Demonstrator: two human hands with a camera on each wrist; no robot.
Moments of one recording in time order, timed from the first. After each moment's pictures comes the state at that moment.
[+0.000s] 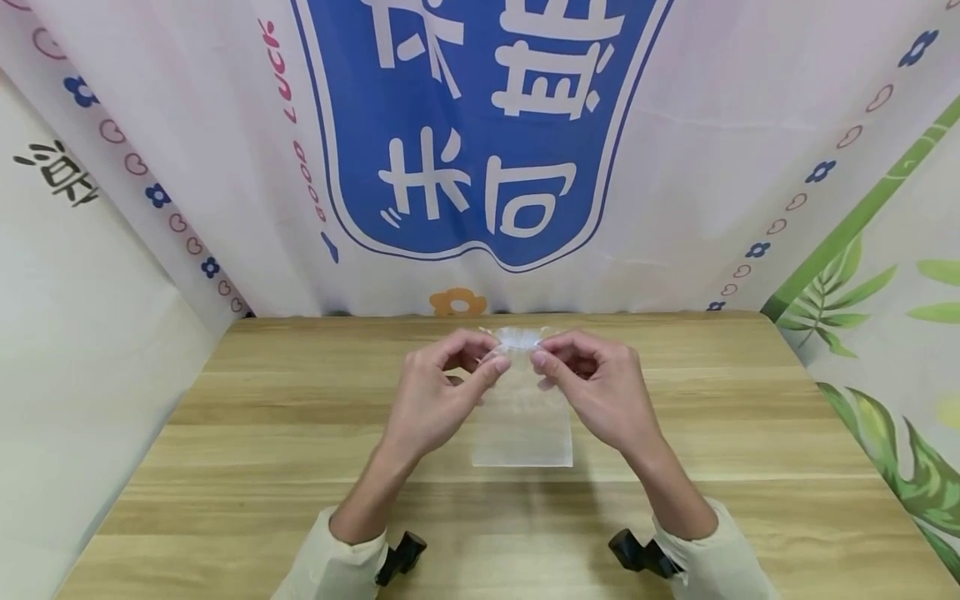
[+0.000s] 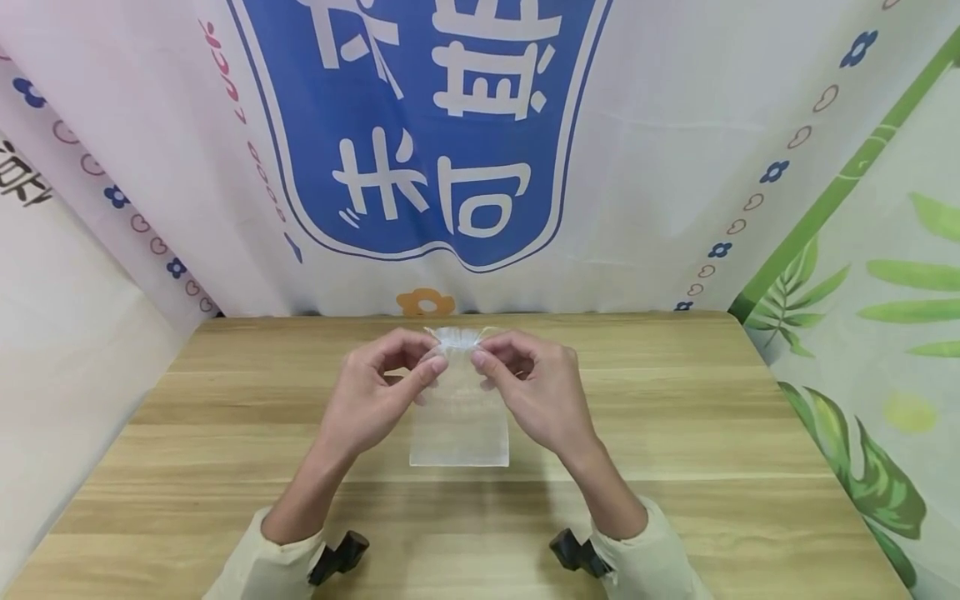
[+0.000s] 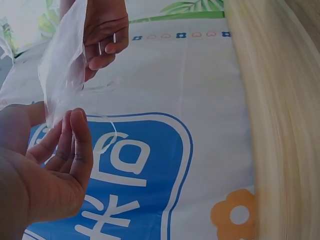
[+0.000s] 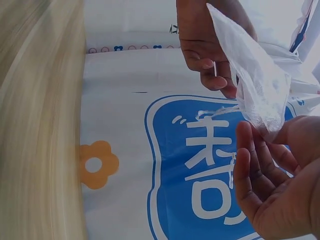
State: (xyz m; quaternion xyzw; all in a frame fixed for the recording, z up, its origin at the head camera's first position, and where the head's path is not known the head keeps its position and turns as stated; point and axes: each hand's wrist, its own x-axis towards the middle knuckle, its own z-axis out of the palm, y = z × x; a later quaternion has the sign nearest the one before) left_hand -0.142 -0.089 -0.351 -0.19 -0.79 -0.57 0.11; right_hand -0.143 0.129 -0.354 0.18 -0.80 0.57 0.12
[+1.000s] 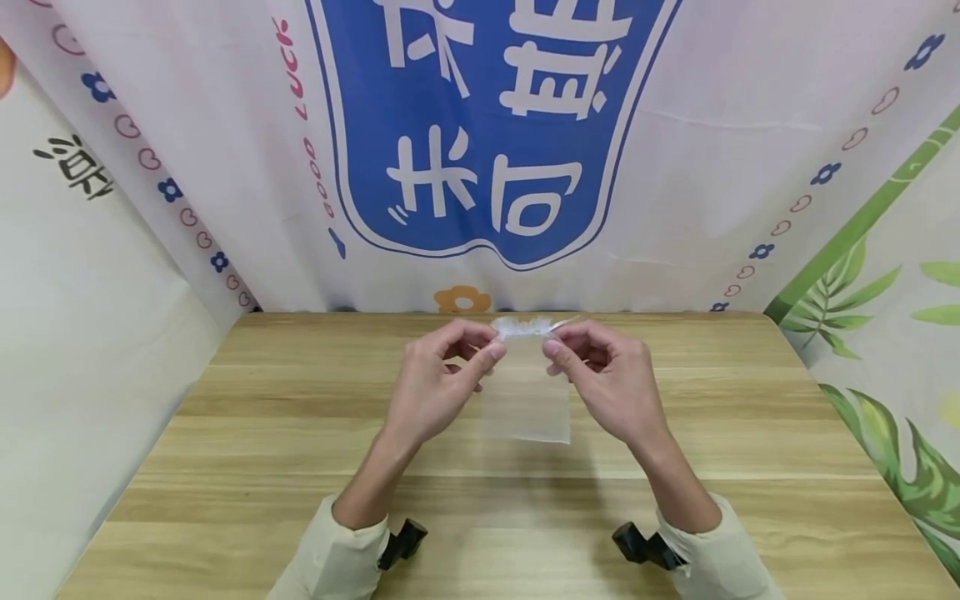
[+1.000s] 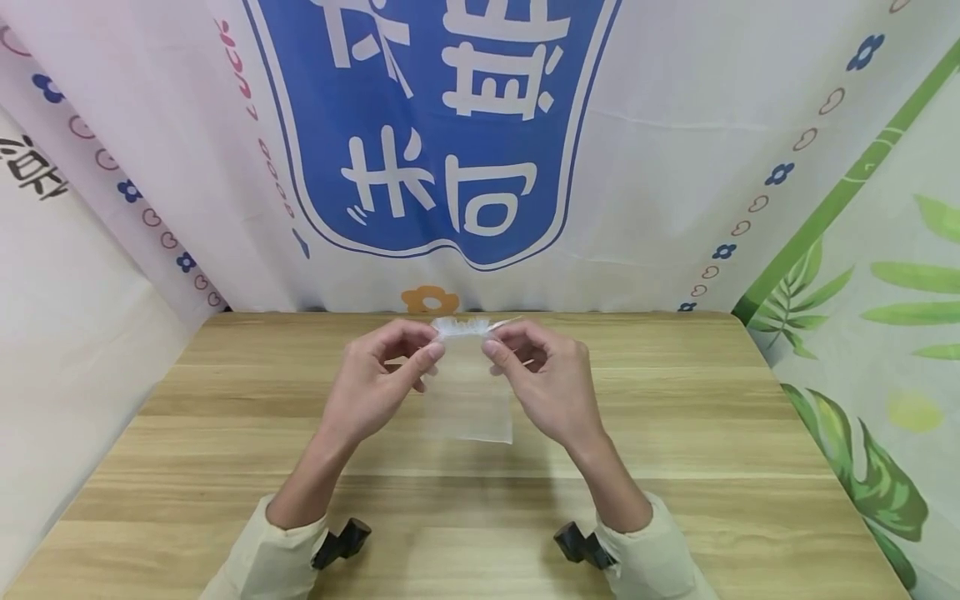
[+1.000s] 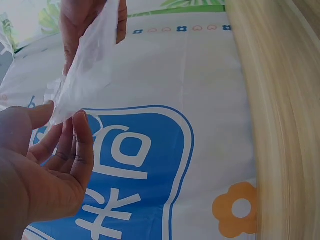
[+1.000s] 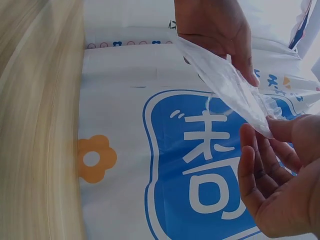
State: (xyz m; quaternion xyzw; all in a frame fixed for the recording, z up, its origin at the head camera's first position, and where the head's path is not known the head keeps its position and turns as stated) left_hand -0.145 -0.095 -0.349 -0.18 -0.80 -0.57 0.11; right_hand -0.143 0.130 -0.353 0.17 -0.79 0.58 0.15
